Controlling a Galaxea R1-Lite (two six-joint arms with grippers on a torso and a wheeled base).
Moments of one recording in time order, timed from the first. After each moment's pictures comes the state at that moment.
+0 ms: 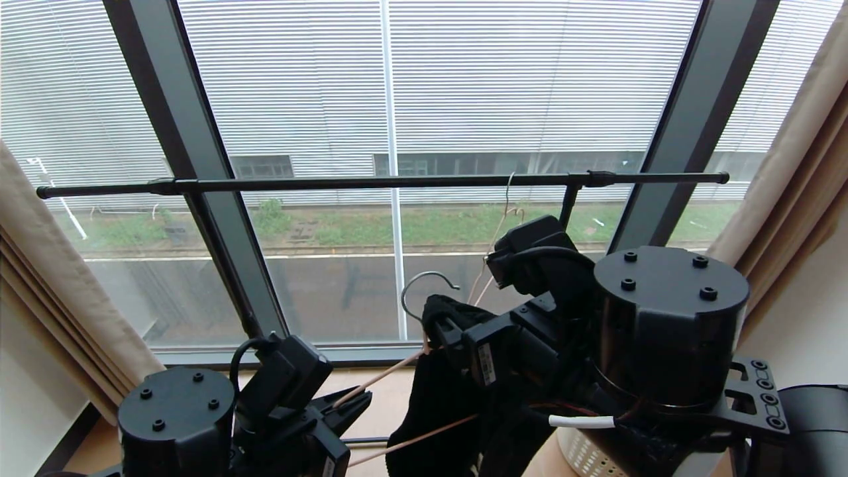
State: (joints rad) left arm -0.74 1.68 -0.20 -1.13 0.07 0.05; right arm 0.99 1.73 -0.82 -0.65 -0.58 0.04
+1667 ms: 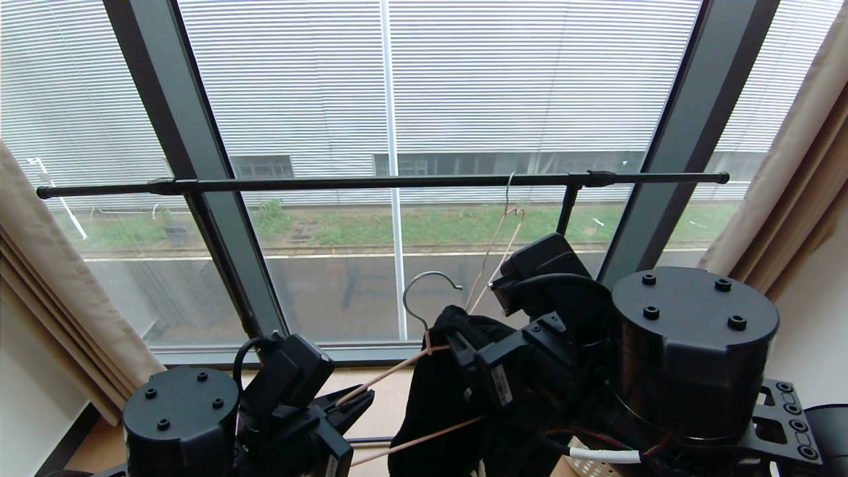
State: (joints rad) left arm -0.74 1.70 -0.20 -1.14 0.07 0.04; right arm 1.02 1.69 -0.76 -0.65 -0.63 -0.03
